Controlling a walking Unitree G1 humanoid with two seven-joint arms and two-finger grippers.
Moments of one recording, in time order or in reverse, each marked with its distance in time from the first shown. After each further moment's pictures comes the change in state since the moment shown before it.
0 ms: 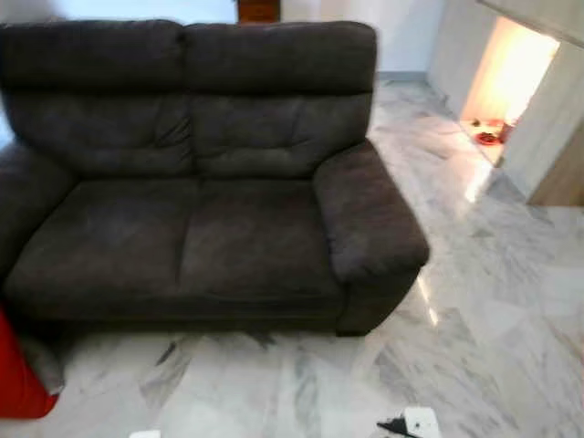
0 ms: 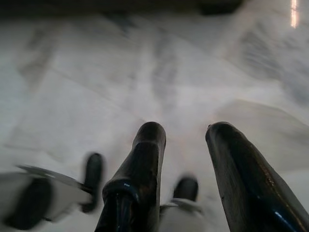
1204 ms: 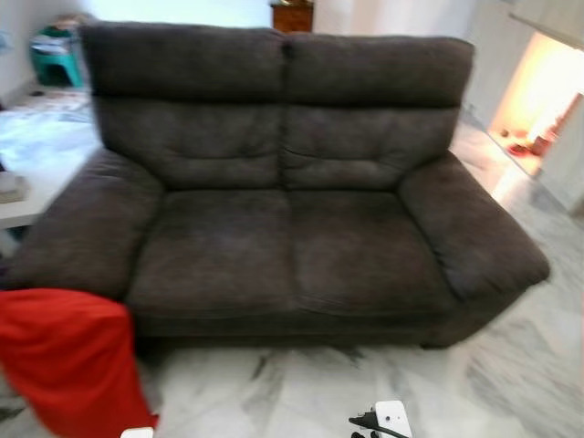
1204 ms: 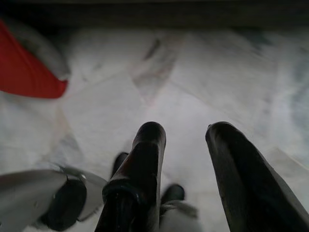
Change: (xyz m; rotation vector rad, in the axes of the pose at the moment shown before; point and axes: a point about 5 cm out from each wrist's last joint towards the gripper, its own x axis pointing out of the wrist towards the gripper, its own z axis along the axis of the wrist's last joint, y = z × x) left arm 0.003 -0.005 0.018 -0.002 -0.056 -0.013; right arm 0.002 0.011 0.004 -0.033 0.006 0.058
